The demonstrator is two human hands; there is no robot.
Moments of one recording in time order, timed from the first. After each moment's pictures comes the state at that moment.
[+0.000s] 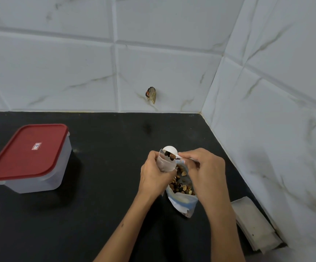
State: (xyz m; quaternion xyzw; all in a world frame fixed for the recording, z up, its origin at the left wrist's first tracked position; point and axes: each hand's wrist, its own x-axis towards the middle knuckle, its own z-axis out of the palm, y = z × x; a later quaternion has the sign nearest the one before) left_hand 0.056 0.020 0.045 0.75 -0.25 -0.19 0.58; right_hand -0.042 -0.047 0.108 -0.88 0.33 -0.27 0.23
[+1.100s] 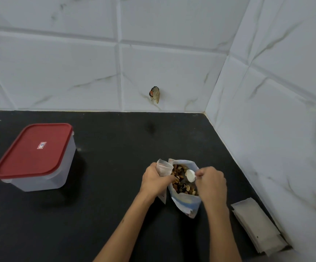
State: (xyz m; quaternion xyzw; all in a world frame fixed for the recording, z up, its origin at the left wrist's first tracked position) left_hand 0.072 0.015 0.012 0.76 -0.17 -0.33 0.52; right_hand -0.038 -0.087 0.043 -0.83 0.51 -0.07 0.20
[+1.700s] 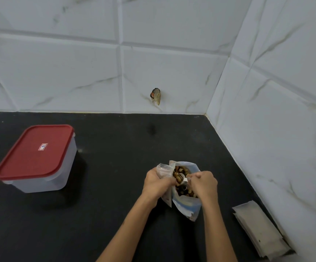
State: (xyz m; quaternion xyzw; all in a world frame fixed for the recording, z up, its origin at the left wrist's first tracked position) left_hand 0.068 0.012 0.011 0.71 -0.12 -0.39 0.58; right_hand -0.022 -0.093 0.023 -0.73 0.55 -0.10 0.39
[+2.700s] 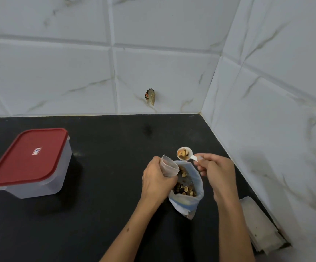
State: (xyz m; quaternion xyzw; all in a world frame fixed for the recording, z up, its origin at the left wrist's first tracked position) left_hand 0.052 0.013 0.036 0.80 -0.26 -0.19 0.51; right_hand -0.049 -0.079 0.095 -0.64 0.48 -0.28 0.52
